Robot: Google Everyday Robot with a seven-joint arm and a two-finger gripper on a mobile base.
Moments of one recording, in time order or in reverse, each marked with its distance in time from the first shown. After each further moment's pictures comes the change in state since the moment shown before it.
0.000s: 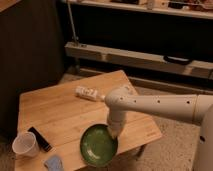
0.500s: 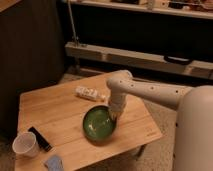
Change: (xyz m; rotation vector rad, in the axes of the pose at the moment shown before) arm 0.064 0.090 -0.027 -0.007 0.056 0.181
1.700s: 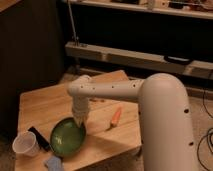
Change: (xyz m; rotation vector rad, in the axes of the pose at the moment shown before) arm 0.104 -0.189 0.019 0.062 0.014 -0.216
